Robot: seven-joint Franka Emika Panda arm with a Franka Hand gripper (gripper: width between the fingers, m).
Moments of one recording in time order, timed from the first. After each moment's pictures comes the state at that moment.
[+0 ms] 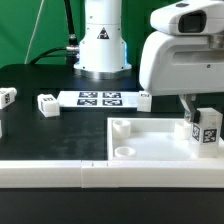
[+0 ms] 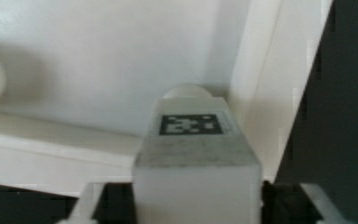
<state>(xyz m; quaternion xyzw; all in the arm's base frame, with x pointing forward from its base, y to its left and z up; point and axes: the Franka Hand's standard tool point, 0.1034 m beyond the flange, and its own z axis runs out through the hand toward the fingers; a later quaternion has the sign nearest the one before) 0.640 0.123 0.080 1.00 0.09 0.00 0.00</state>
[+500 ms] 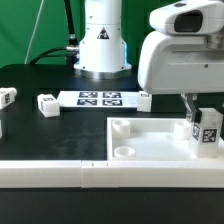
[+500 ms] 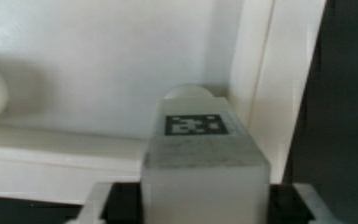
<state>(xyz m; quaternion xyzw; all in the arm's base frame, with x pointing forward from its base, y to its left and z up) 0.640 0.121 0.080 1.00 -0.02 0.00 0.00</state>
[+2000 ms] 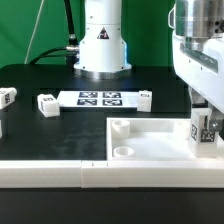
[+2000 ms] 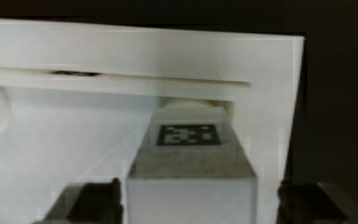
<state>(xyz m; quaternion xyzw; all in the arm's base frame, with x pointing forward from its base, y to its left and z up) 0.640 0.117 0.078 0.73 -0.68 -0.02 -0.03</state>
